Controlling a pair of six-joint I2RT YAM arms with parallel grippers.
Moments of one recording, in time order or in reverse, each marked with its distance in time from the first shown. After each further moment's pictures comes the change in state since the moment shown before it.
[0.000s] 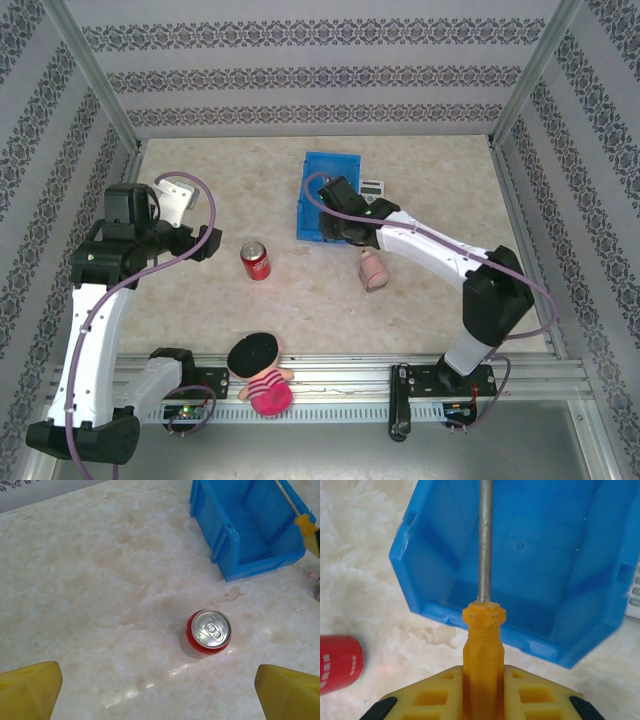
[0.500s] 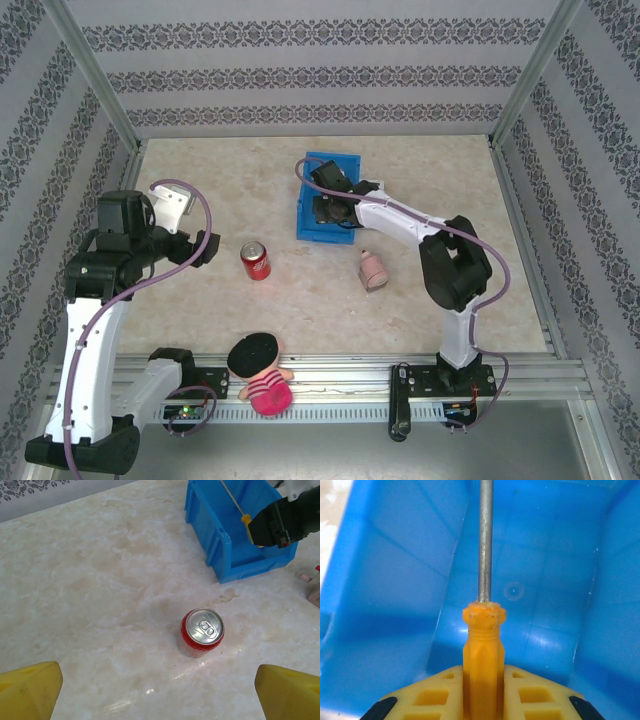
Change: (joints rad) left arm 0.000 -0.056 -0.003 -0.019 0.010 0.000; right arm -0.085 0.293 0.208 0.042 -0.023 0.005
